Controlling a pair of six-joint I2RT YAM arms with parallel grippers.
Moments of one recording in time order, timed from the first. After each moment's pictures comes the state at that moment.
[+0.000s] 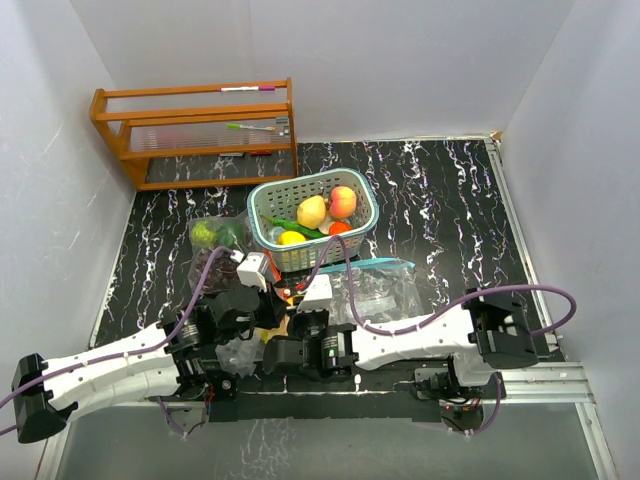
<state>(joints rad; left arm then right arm) -1.10 0.71 0.48 -0.34 -0.34 -0.77 1.58 1.61 1.14 -0.56 1.17 1.17</state>
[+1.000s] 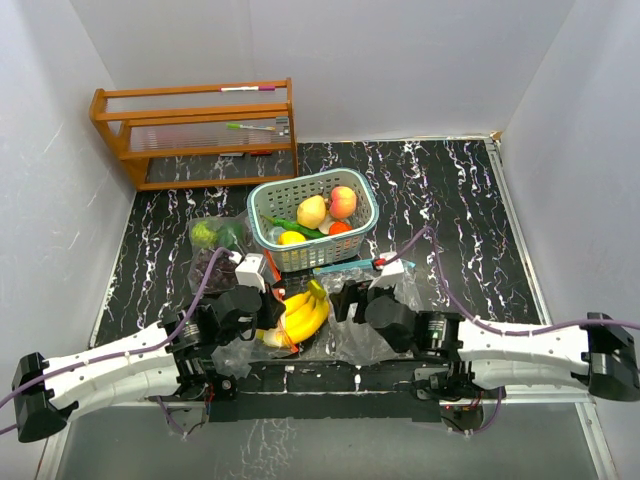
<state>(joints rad) -1.10 0.73 0.48 -0.39 -0.39 -0.77 1.32 0.95 0.52 -0.10 0.78 0.77</state>
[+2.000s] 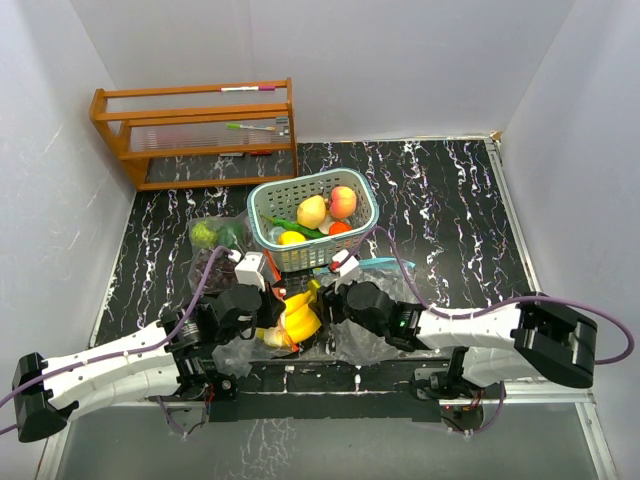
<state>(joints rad) -1.10 0.73 0.50 -0.40 -0.39 -0.77 1.15 1.24 0.46 0.40 0.30 0.37</state>
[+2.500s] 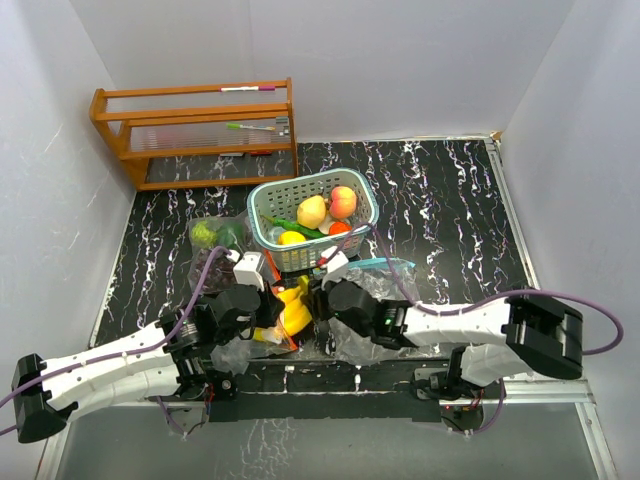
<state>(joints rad) -1.10 0.72 0.50 -0.41 -0.40 -0.77 1.19 1.32 0.56 0.34 0.39 0.42</state>
